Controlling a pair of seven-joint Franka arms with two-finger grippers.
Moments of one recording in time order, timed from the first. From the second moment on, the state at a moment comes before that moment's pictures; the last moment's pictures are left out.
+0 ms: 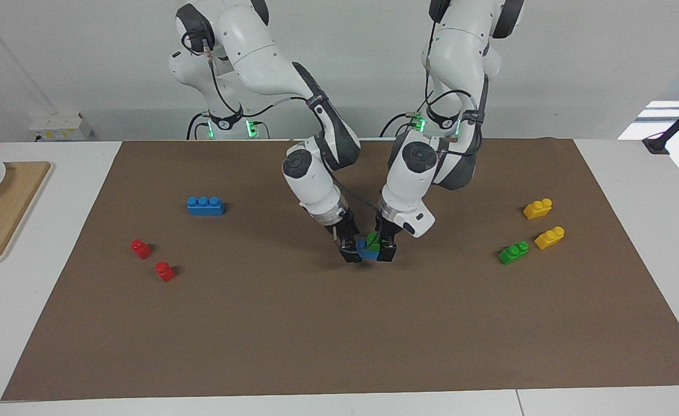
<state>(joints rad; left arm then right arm) -0.48 0.40 -0.06 -1.82 -0.11 2.30 -1.92 0.56 0.53 0.03 -1.78 0.53 2.59 1.74</state>
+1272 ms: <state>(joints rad) -0.48 0.35 -0.06 -1.86 -0.11 2.26 -1.85 0.56 0.54 0.02 -1.80 0.55 2.61 1.74</state>
